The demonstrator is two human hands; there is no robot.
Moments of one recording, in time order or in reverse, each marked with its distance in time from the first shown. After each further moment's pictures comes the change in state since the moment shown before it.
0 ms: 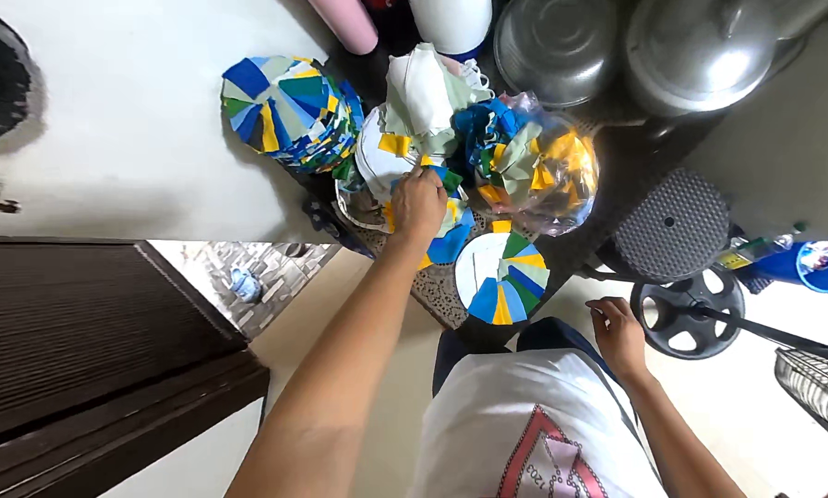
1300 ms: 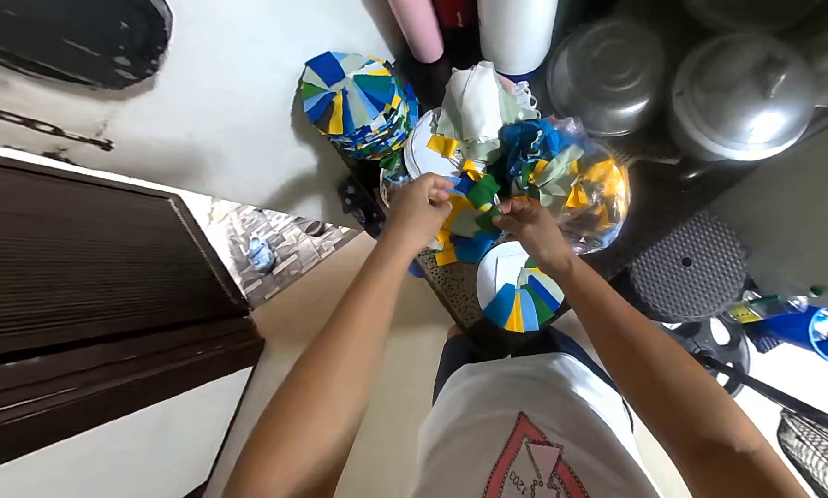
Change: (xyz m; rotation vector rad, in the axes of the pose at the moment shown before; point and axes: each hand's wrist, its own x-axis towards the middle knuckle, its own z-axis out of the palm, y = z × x) left_hand -0.056 -0.023 -0.072 -0.543 -0.085 -0.180; right_hand 0.152 -0.209 0.024 0.713 -0.546 -0.151
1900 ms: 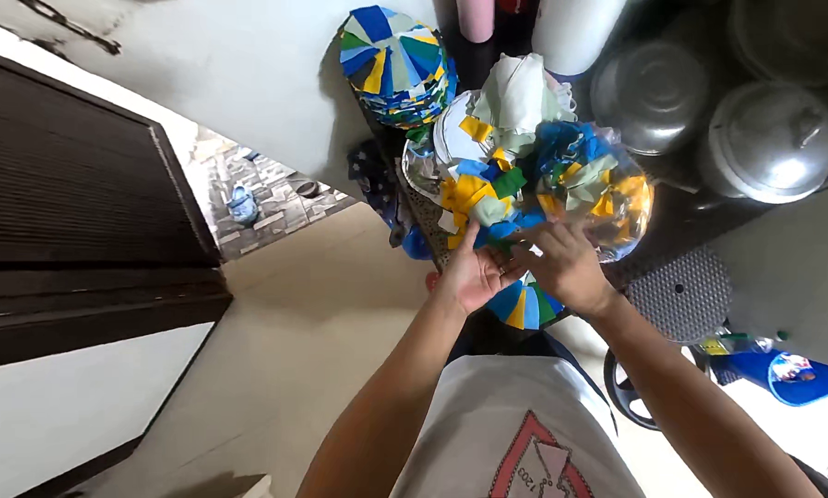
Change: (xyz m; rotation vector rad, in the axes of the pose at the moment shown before) left_hand -0.069 -0.014 0.081 -1.628 -0.224 -0.564; right_hand -0.041 0.015 -0.011 -1.109 -0.002 -1.119
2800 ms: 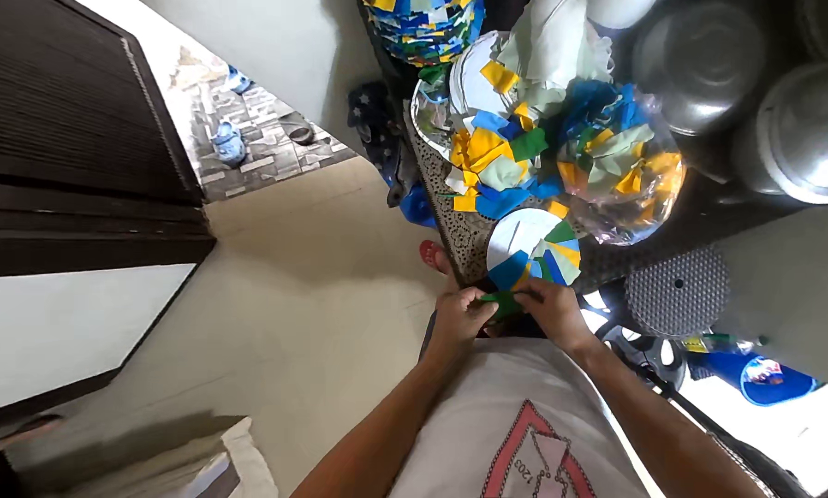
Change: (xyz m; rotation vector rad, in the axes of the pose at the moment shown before) left_hand -0.041 -0.102 -0.094 0.954 0.305 0.326; right_hand -0.062 -0.073 0.009 0.730 -0.571 1.021
